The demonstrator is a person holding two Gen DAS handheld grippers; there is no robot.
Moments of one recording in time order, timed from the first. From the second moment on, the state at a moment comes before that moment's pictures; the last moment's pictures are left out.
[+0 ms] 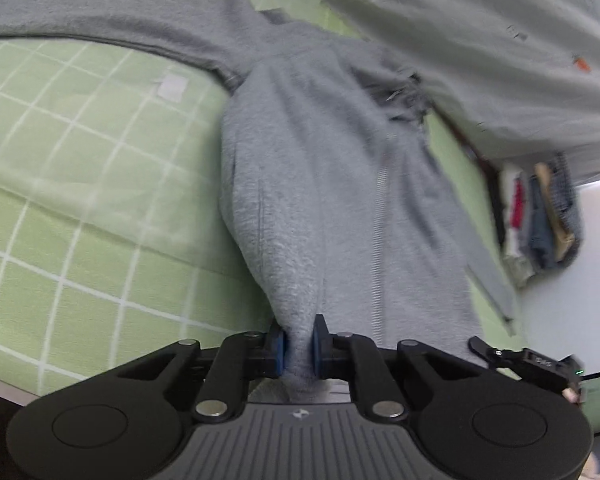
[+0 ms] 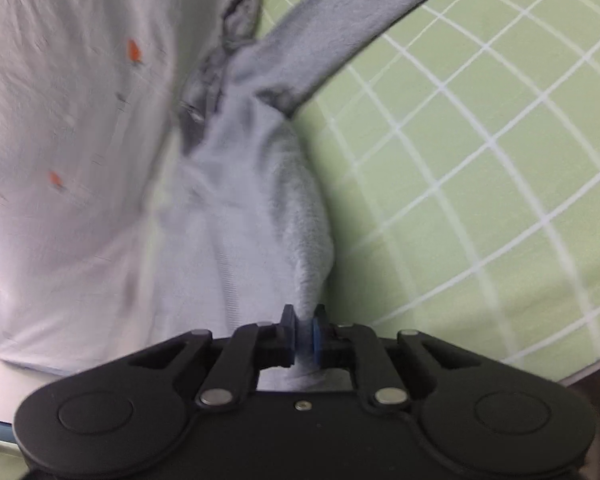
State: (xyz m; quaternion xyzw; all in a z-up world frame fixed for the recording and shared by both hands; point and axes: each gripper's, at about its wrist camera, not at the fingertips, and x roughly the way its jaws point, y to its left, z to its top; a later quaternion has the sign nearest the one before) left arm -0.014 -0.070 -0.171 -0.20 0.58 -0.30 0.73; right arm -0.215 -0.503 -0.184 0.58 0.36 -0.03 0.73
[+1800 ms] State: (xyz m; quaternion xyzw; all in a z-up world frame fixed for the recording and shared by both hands) left arm 0.298 -0.342 -0.202 0.02 0.46 -0.40 0.80; right arm 0.191 -0.623 -0.205 0.09 0.41 -0.16 0.89
